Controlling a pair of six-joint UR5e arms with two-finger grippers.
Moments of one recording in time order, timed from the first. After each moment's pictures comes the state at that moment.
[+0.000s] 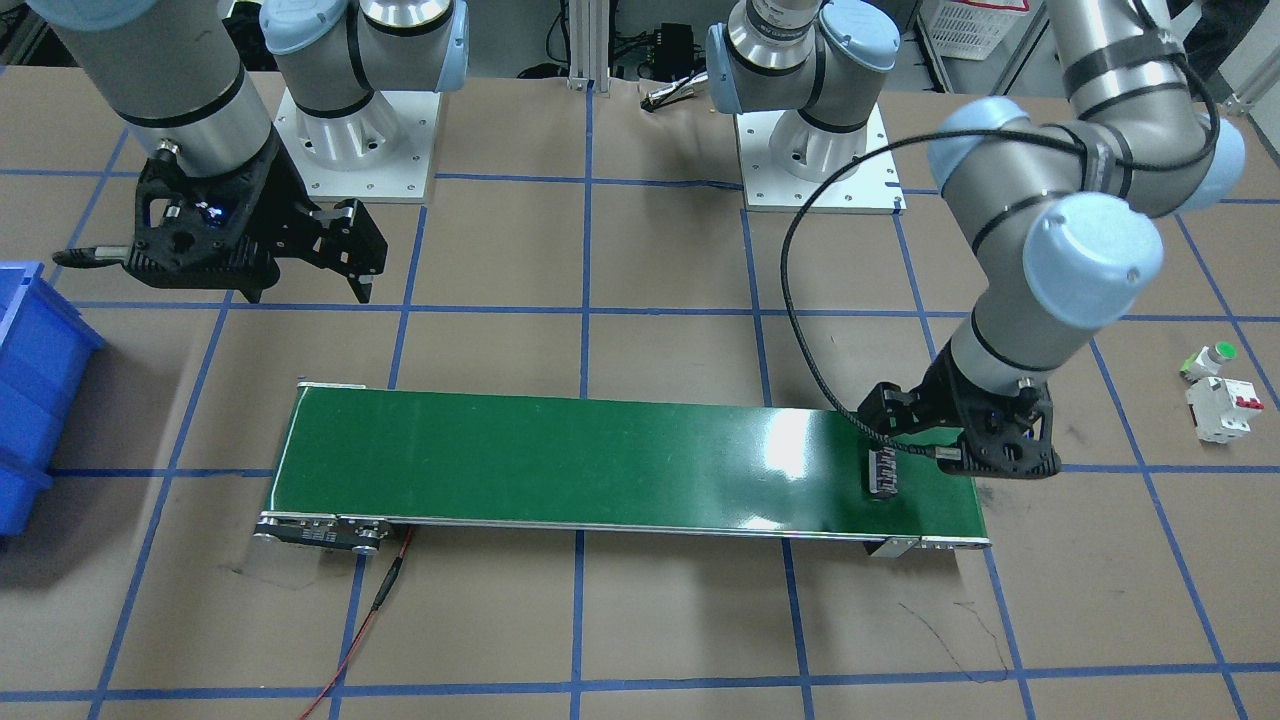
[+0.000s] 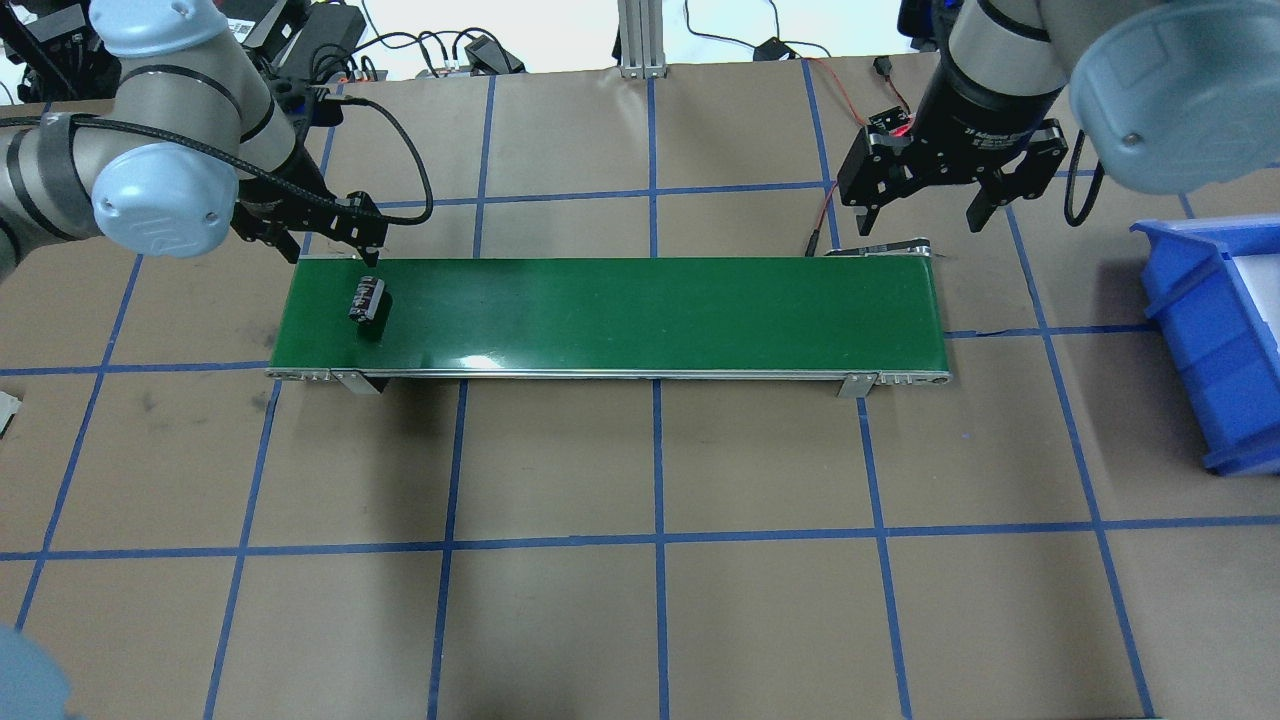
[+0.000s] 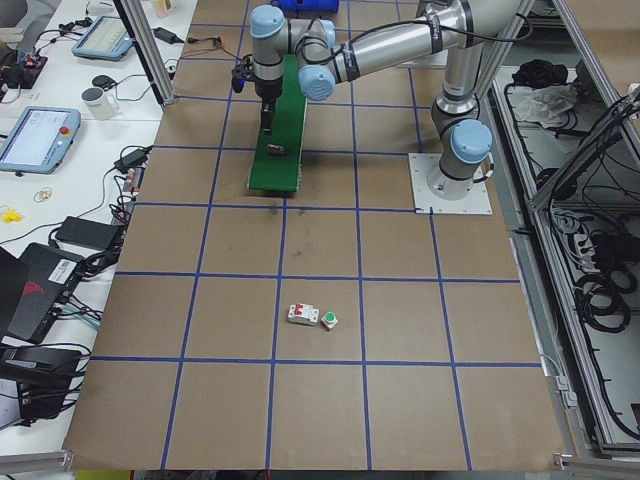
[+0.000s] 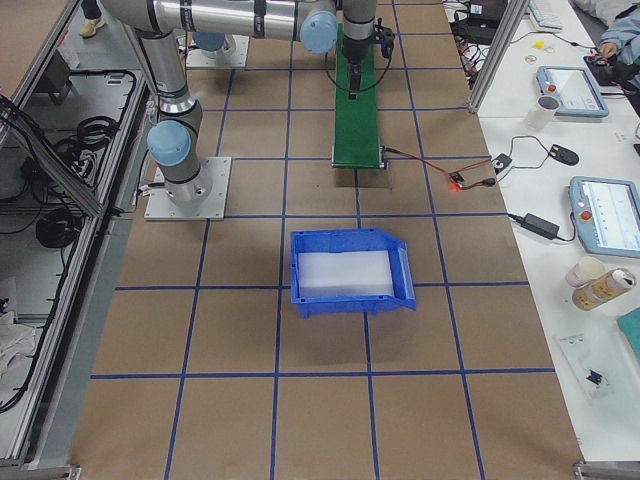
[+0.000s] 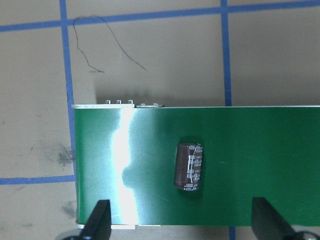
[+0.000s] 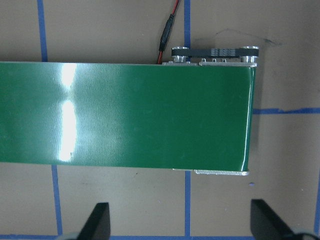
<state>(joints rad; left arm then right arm) -1.45 -1.76 -1.68 -1.18 1.61 0.16 1.58 -1.48 1.61 -1.70 -1.53 0.02</state>
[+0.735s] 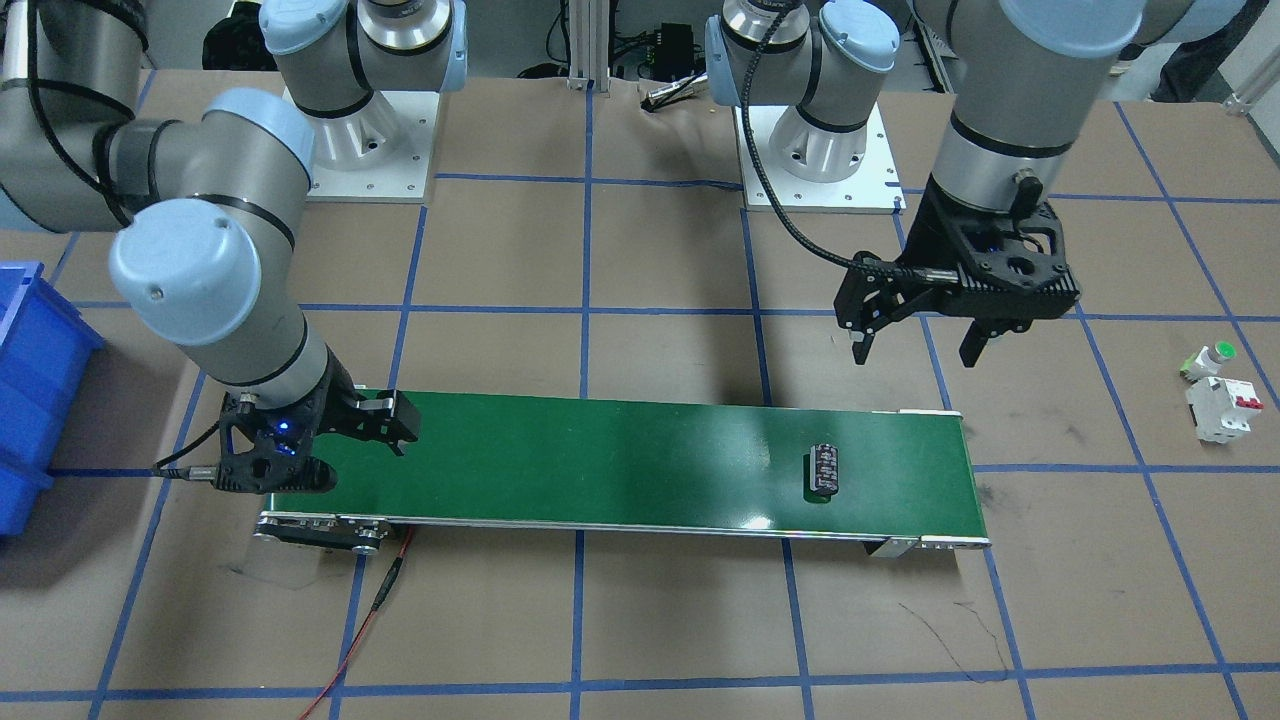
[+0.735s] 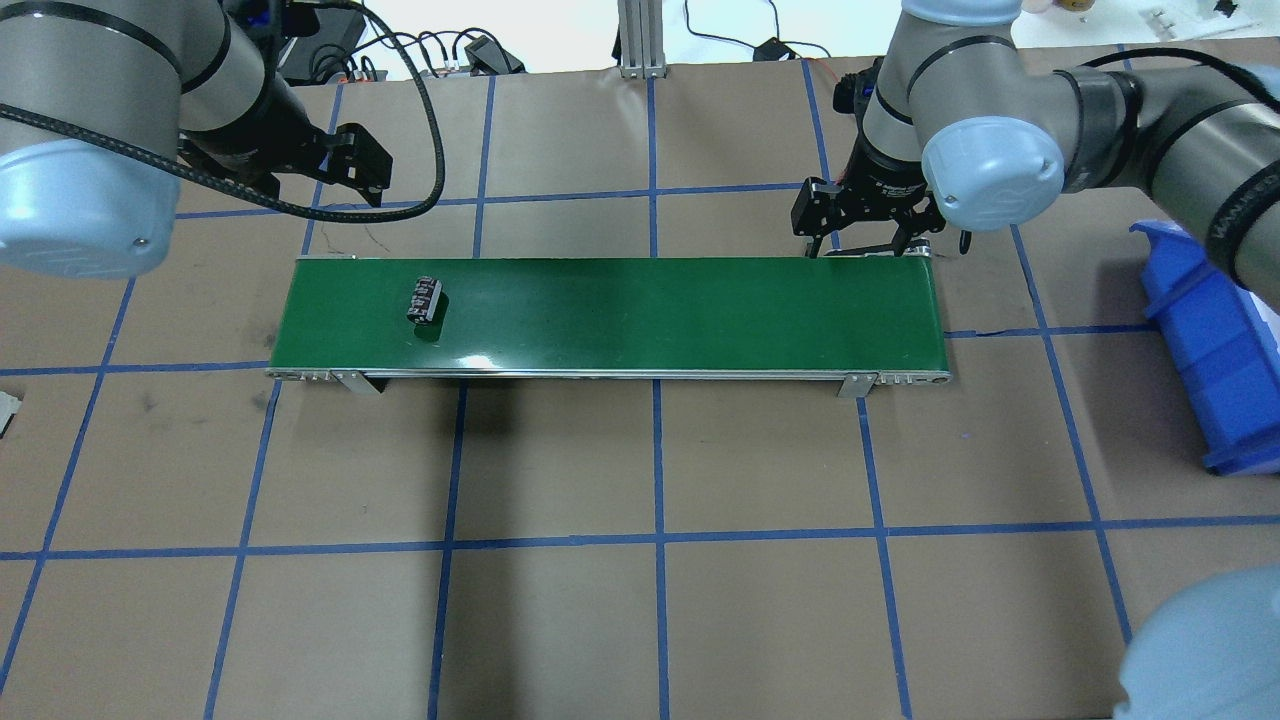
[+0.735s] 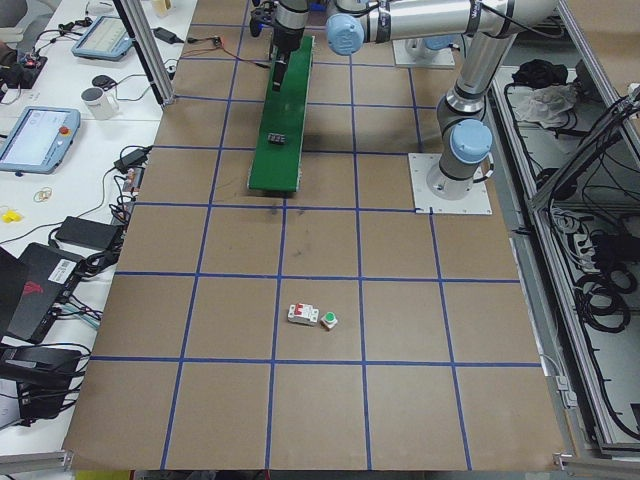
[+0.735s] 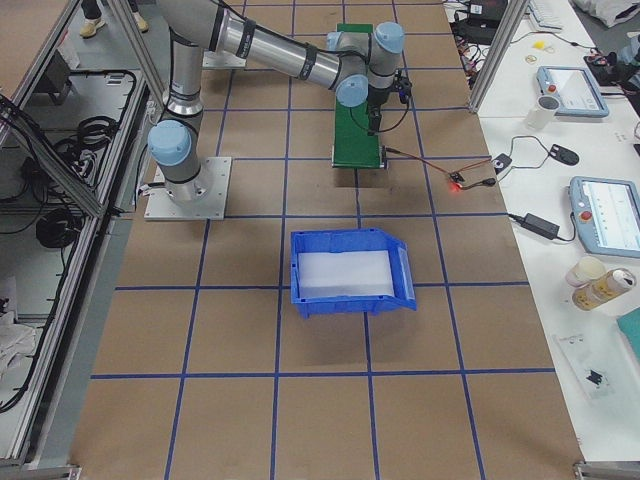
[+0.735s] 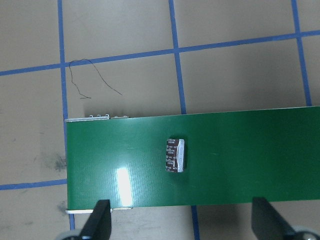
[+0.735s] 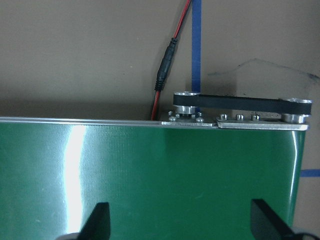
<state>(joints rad) -1.56 -1.59 -1.68 -1.20 1.62 0.11 1.58 -1.23 1.65 -1.97 -1.53 0.03</state>
